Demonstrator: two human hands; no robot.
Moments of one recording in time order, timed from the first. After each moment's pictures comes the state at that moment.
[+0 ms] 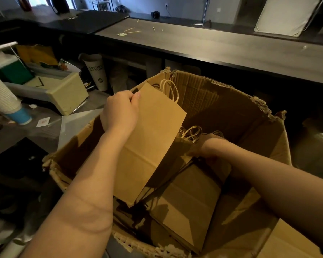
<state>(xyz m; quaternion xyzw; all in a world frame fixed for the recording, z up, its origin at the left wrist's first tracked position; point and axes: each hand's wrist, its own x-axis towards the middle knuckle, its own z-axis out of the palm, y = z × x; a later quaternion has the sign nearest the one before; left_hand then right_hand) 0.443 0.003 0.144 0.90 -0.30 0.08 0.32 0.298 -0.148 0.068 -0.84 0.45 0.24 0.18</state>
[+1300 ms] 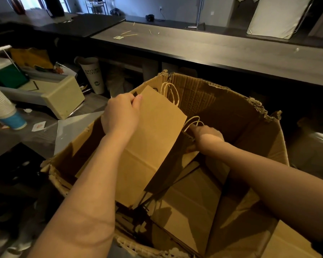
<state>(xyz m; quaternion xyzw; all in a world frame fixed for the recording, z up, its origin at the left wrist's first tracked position) 0.443 0.001 0.147 0.89 -0.31 0.07 0.32 0.305 -0.152 0.071 -0.92 0.38 0.10 0.09</state>
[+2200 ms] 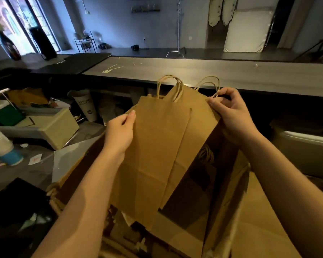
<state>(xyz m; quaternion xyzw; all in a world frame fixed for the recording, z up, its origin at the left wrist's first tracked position) 0.408 0.007 0.173 0.78 -0.29 -0.15 0.53 0.228 -0.145 0.174 -0.59 0.24 -0.45 0.62</state>
